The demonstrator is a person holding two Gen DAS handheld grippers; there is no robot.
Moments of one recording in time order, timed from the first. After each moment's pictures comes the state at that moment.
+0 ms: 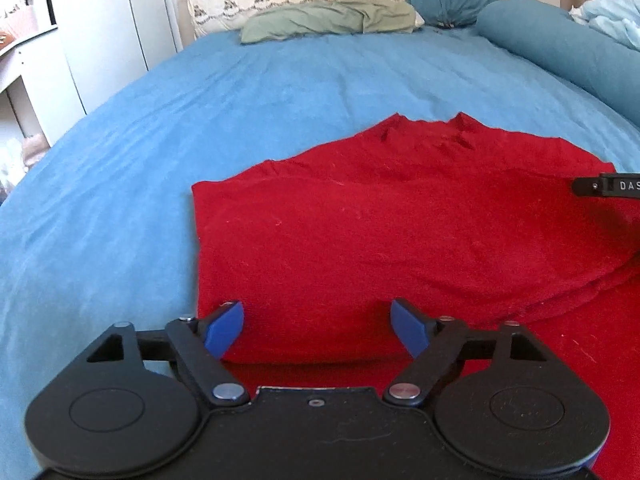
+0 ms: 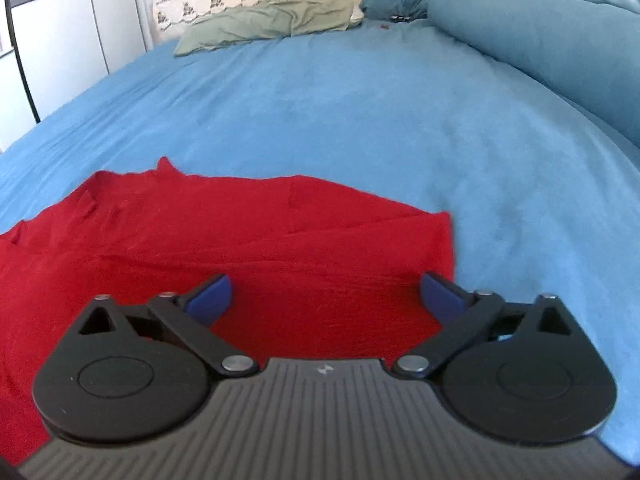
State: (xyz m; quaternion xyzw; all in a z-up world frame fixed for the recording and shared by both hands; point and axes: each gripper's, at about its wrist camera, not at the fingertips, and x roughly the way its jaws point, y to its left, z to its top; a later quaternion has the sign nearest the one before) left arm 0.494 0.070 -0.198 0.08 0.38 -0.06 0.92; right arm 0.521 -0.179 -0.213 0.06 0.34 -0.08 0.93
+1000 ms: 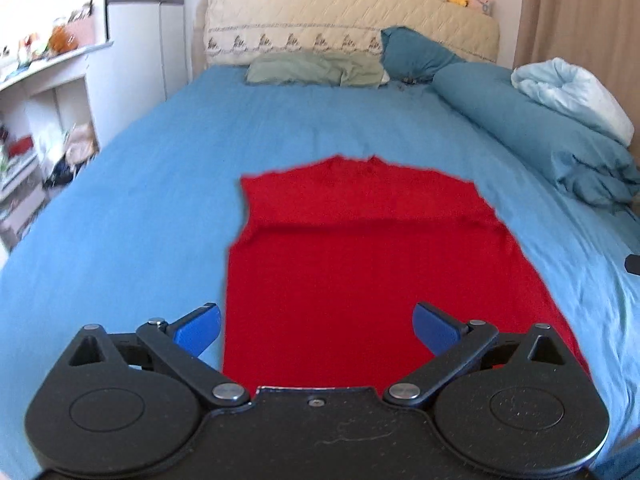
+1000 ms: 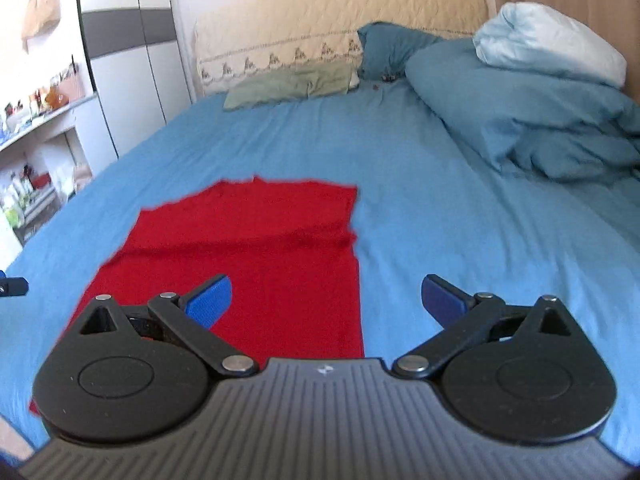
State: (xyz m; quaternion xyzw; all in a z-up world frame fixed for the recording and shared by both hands) left arm 0.215 0.130 -0.061 0.01 0.36 -0.10 0.93; right arm 0.125 -0.165 -0.045 0.07 0.29 -0.06 0.95
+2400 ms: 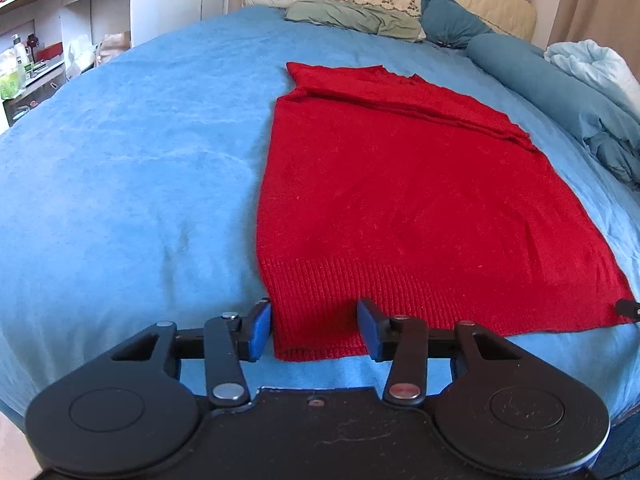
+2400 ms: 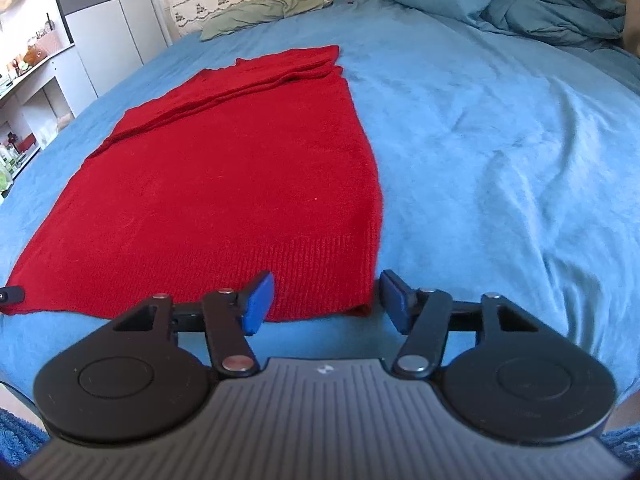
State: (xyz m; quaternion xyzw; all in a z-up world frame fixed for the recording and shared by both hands) left arm 0.152 0.173 -0.183 -0.04 0.41 -0.07 0.91; right arm 0.044 -0.124 -0.185 0.12 0.37 -0.08 0.92
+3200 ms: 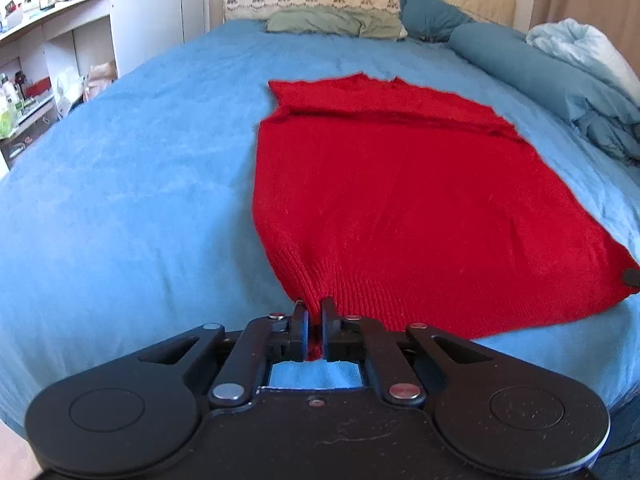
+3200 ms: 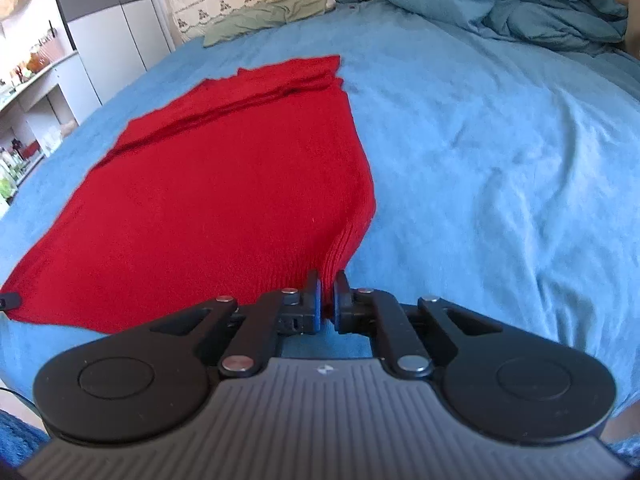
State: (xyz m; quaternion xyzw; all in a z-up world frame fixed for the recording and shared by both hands) left arm 0.148 0.156 -0.155 0.01 0.39 -0.08 0.92; right arm 0.047 -0.133 -0.170 0.13 0.36 -0.07 0.92
